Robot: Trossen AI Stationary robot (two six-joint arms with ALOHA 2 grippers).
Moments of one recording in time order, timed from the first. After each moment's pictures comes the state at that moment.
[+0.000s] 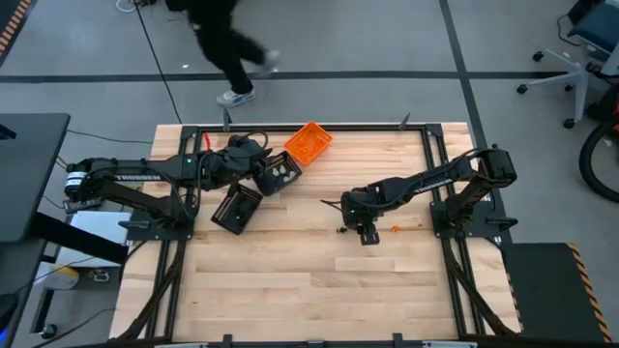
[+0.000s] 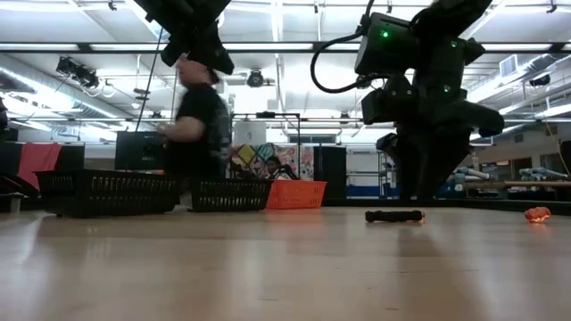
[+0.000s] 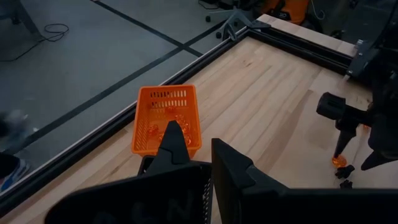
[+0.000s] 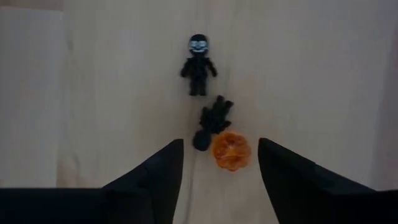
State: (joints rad) left arm 0.09 1.13 0.96 -0.36 -0.52 -0.35; right arm 0.03 1.61 0.88 -0.54 -0.04 -0.05
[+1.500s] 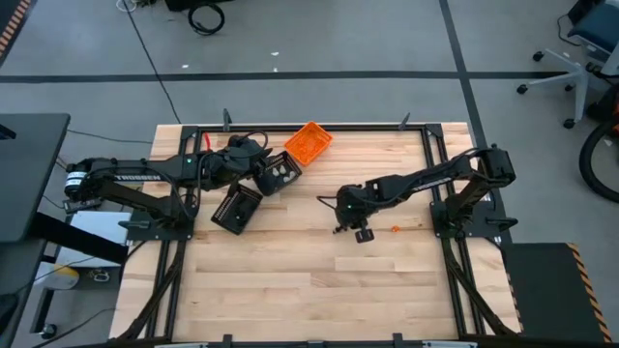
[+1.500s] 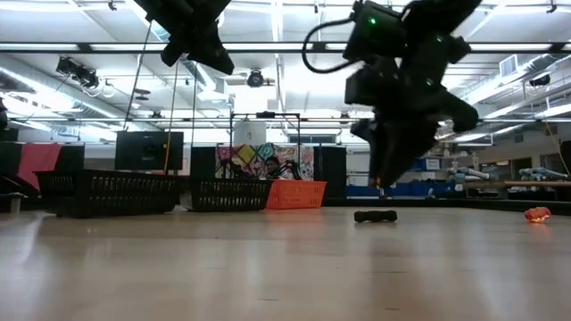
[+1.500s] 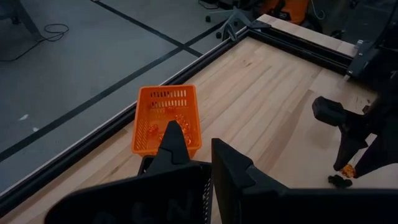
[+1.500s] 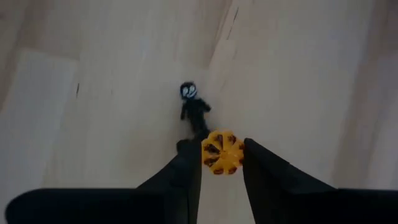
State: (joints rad) left arm 0.09 1.13 0.96 -0.36 -0.52 -0.35; right arm 0.01 1.62 0.92 -0.43 -0.05 -0.24
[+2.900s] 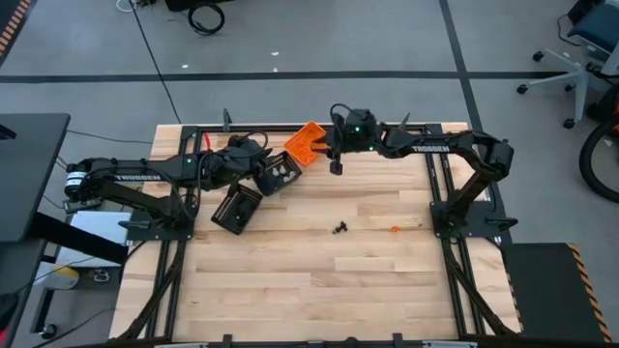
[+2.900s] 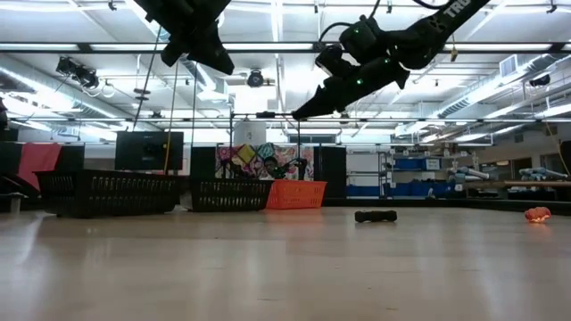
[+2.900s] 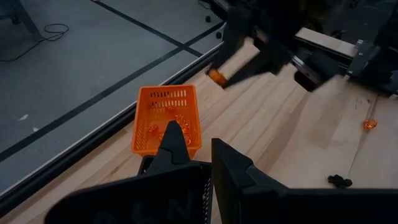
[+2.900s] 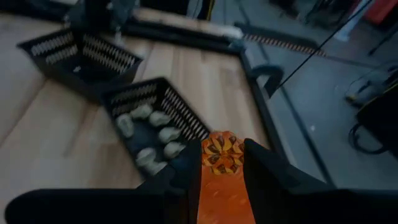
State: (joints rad) left arm 0.09 1.13 0.96 -0.36 -0.52 -0.35; right arm -0.48 1.62 1.02 0.19 -0.27 -0.41
